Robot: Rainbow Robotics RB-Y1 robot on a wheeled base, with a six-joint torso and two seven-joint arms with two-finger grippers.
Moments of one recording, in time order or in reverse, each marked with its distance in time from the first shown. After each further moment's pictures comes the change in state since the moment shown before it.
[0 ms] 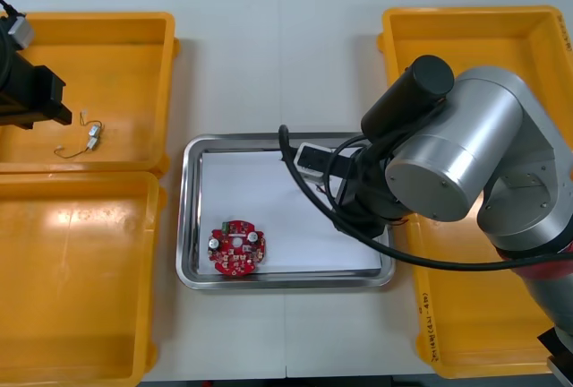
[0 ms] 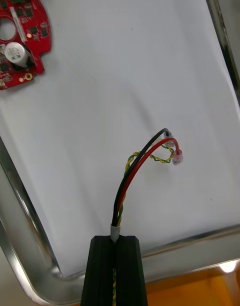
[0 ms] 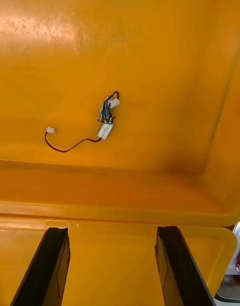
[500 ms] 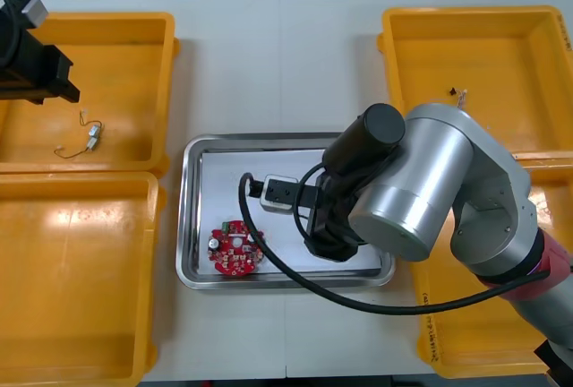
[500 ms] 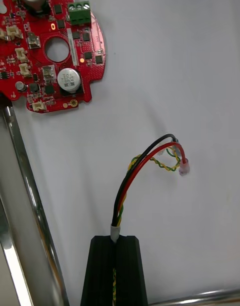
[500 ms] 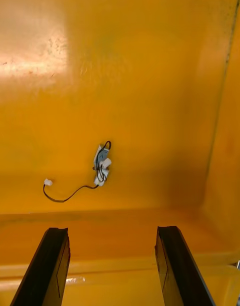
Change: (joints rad) right arm -0.005 -0.002 0.167 0.008 0.050 -0.108 0.019; left arm -0.131 0.000 -0.074 0.242 0.000 -0.137 -0.179
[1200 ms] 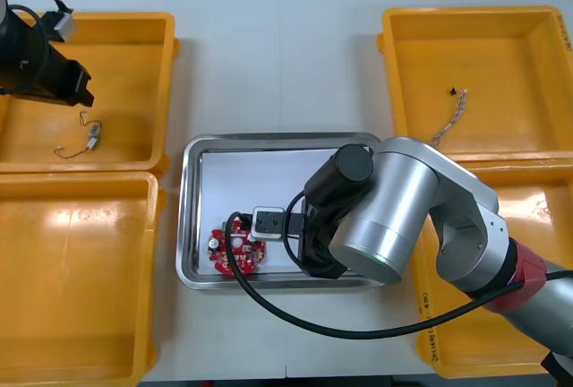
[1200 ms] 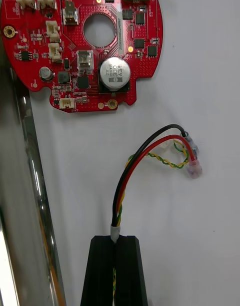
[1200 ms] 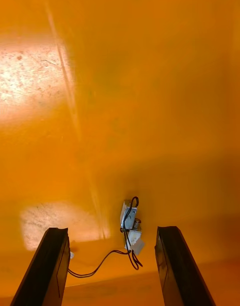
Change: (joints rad) right arm -0.001 -0.018 0.125 0.090 0.027 -0.117 0.056; left arm -0.068 0.000 -0.172 0.280 0.001 -0.281 -0.271
